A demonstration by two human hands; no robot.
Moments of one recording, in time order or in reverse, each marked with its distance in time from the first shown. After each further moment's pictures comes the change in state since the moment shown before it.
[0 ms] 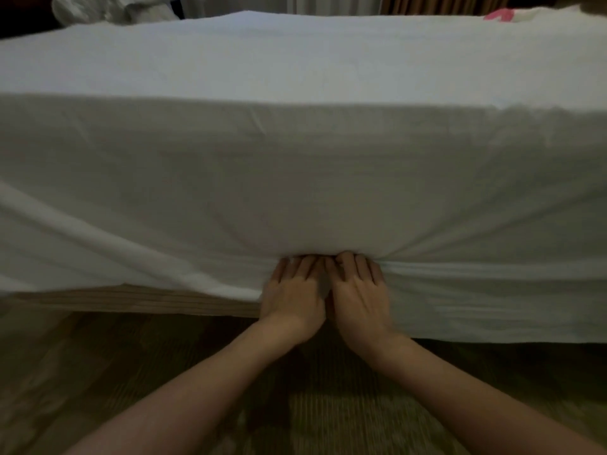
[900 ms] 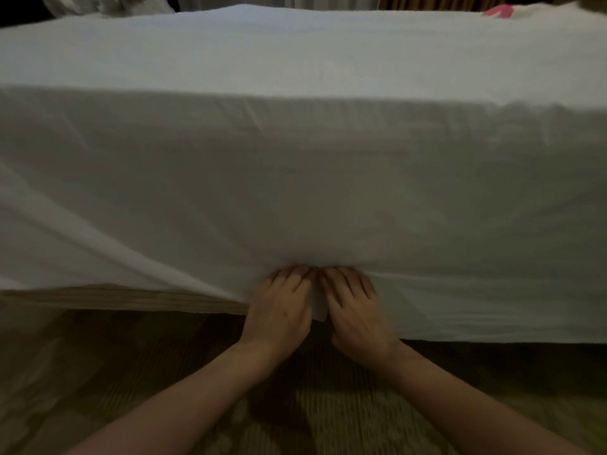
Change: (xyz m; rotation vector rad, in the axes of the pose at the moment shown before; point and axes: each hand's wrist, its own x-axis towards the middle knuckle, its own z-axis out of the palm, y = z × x) left_hand -0.022 -0.015 0.020 0.012 0.260 0.094; right_hand -0.027 0.013 0.018 -0.009 -0.079 -0.266
